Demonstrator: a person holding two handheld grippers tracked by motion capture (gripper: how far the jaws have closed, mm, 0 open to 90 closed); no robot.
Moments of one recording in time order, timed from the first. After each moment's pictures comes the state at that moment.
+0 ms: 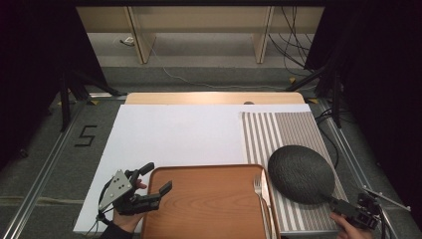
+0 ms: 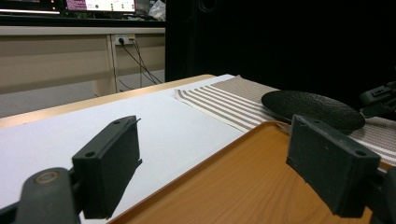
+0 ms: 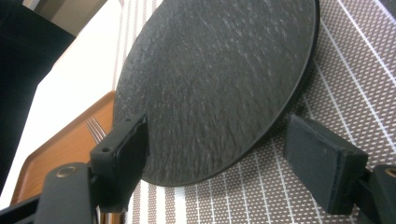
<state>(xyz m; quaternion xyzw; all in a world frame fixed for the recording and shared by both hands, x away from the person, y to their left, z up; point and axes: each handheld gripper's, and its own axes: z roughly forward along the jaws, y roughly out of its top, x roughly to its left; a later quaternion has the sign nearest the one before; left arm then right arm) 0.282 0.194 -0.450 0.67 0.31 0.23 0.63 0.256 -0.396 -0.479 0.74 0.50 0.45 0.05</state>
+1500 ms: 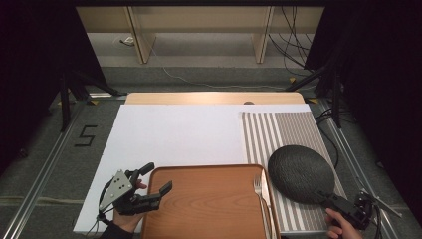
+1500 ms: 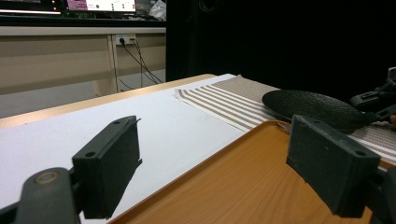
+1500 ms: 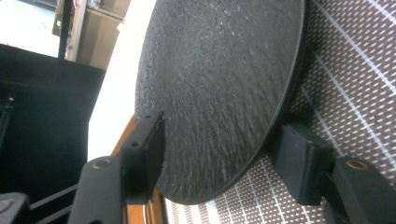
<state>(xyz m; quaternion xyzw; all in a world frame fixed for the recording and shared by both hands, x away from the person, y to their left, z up) 0.283 0.194 -0.450 0.68 0.31 0.23 0.63 0.263 -0.398 -0.504 0.78 0.38 0.50 -0.06</state>
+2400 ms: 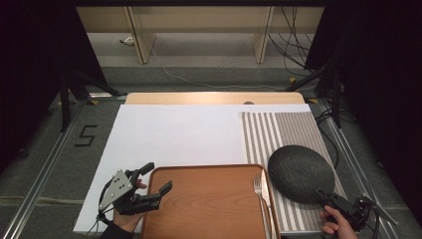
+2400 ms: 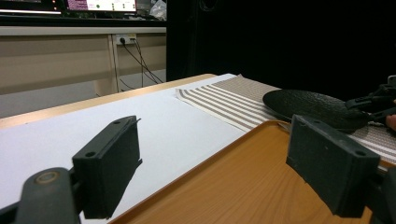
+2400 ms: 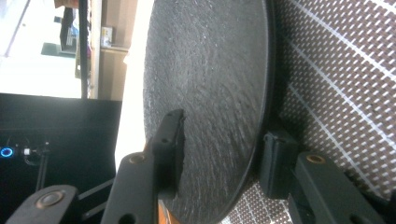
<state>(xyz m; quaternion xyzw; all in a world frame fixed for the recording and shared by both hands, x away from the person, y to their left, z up) 0.283 0.194 -0.450 0.68 0.31 0.23 0.63 0.264 -0.396 -0.518 0.80 0.28 0.53 -0.09</state>
